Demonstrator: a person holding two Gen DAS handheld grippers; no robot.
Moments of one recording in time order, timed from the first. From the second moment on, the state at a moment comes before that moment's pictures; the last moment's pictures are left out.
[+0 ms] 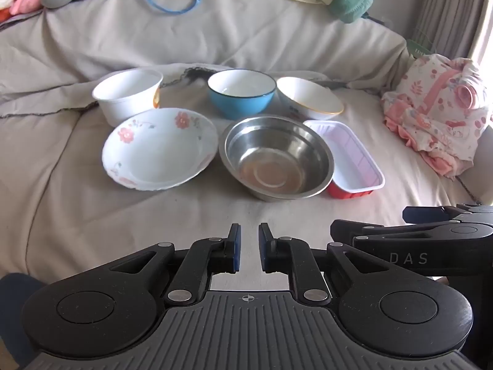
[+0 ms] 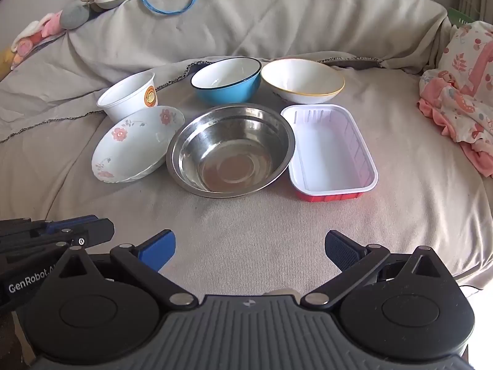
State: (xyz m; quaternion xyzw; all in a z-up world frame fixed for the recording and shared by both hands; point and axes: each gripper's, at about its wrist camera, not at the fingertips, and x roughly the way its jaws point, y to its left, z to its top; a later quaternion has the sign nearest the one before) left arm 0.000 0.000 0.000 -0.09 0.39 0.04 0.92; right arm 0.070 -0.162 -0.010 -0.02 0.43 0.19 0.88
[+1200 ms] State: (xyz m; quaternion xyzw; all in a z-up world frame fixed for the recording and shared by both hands) left arm -0.003 0.002 0.003 -0.10 0.38 0.04 0.92; right arm 0.069 -0.162 -0.006 -0.02 0.42 0.18 0.89
